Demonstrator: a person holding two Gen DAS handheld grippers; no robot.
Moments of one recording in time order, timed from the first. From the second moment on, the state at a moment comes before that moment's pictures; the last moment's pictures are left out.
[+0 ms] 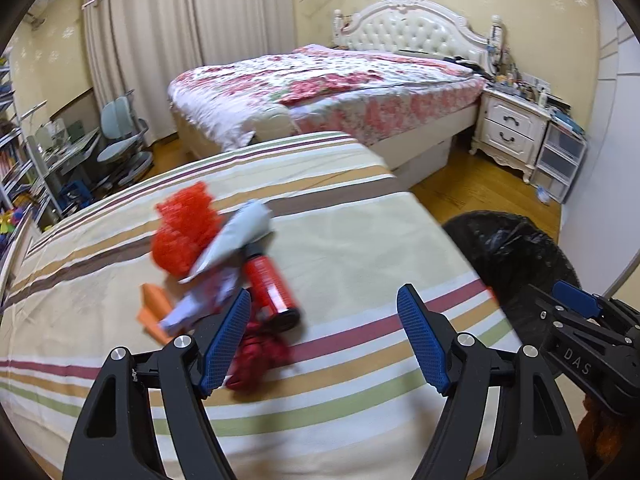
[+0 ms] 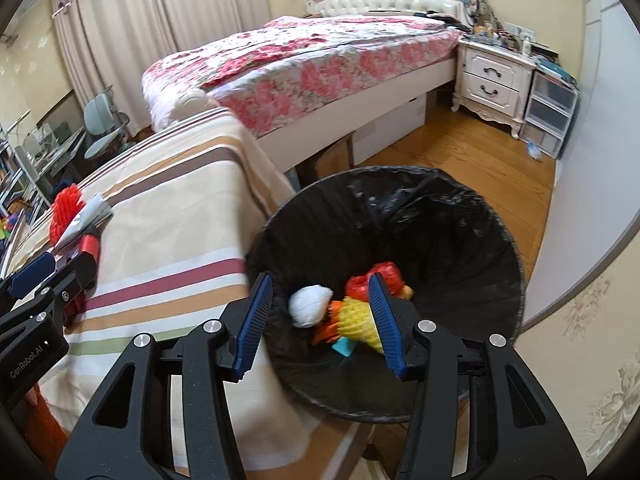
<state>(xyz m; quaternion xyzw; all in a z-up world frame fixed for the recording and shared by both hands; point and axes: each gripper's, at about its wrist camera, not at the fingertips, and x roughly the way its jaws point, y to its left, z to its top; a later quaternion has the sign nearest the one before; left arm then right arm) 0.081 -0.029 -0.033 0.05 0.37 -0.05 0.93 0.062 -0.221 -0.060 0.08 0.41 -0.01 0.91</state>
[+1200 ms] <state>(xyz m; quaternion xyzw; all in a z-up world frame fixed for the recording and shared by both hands) 0.058 0.145 -0.053 -0.06 0.40 0.09 0.91 0.099 -0.038 -0.034 -0.03 0.40 0.14 0.90</state>
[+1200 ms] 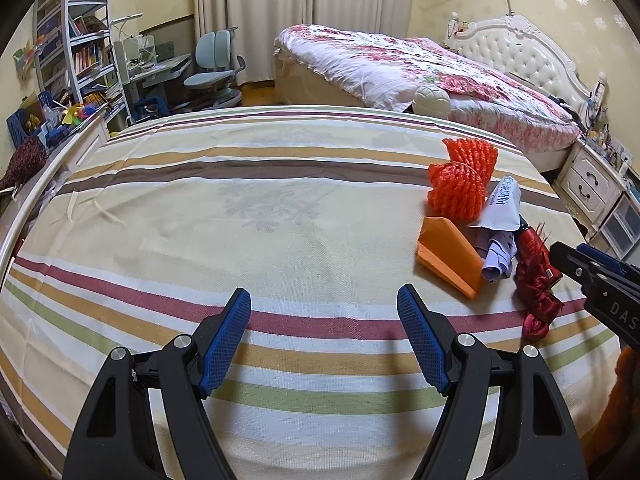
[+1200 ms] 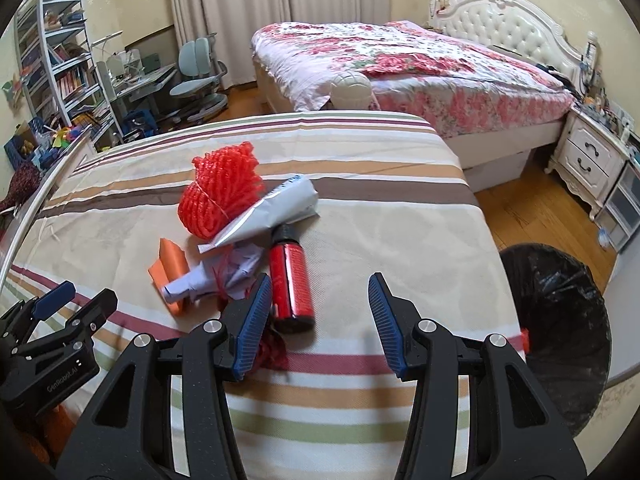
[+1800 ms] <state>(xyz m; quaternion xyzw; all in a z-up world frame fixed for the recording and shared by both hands) 0.061 0.142 -0.054 -0.05 0.40 0.08 0.91 0.109 -0.036 -0.046 -0.03 0.43 0.14 0.89</state>
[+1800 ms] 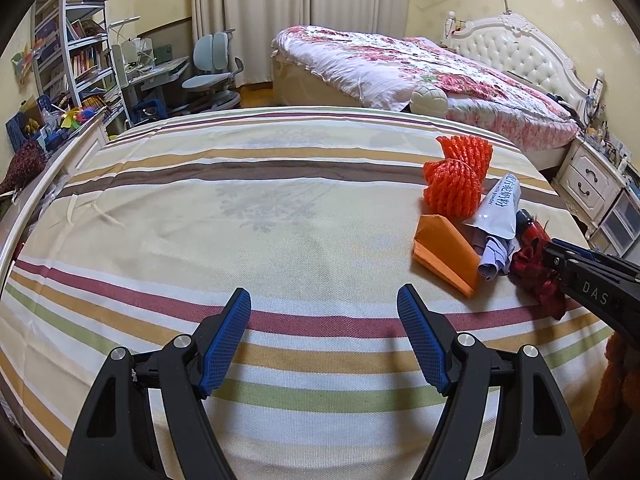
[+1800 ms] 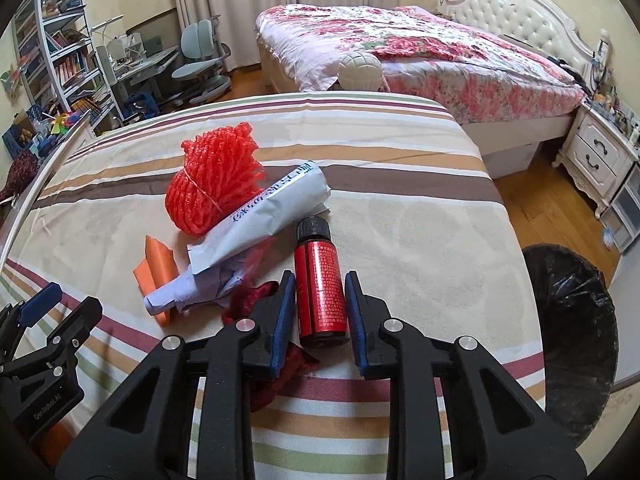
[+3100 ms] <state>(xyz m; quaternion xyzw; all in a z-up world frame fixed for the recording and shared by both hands) 0.076 0.017 -0.056 0.04 0.40 0.00 0.92 0.061 -0.137 -0.060 0.01 0.42 0.09 0.90</state>
